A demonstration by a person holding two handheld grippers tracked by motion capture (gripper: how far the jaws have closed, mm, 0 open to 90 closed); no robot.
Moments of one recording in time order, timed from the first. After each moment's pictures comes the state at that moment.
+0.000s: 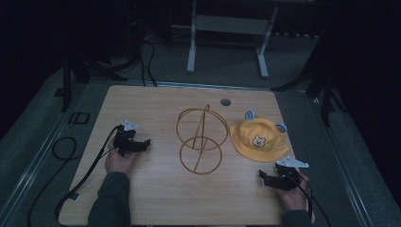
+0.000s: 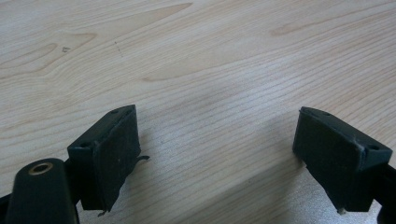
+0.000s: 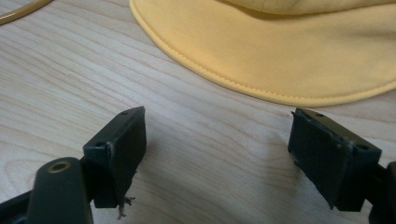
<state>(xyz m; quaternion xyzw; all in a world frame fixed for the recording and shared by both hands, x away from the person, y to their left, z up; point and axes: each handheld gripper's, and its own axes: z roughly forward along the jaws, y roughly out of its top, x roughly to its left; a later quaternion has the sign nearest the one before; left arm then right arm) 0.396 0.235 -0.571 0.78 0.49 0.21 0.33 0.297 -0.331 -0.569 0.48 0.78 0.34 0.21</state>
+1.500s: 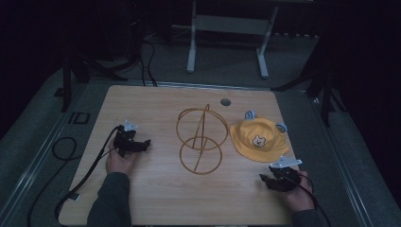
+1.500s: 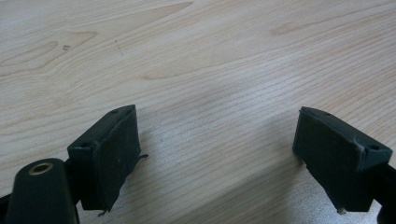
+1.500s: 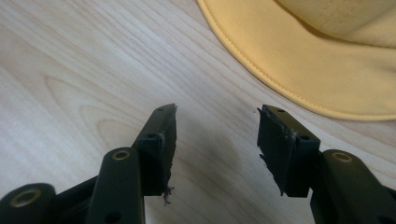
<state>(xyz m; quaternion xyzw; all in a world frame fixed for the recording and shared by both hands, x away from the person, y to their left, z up) 0.395 0.234 -0.570 0.78 0.49 0.21 0.32 0.287 -0.316 -0.536 0.40 0.86 0.27 0.19</state>
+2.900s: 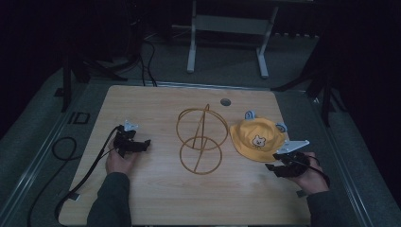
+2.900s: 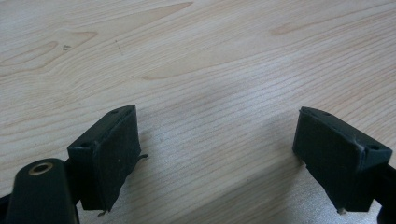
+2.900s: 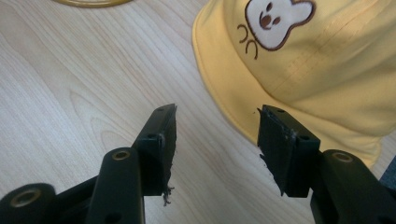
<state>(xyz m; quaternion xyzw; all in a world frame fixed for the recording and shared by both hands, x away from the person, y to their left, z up) 0.395 0.234 -0.570 0.78 0.50 0.21 0.32 0.316 -0.325 -0.479 0.32 0.90 0.25 0.16</state>
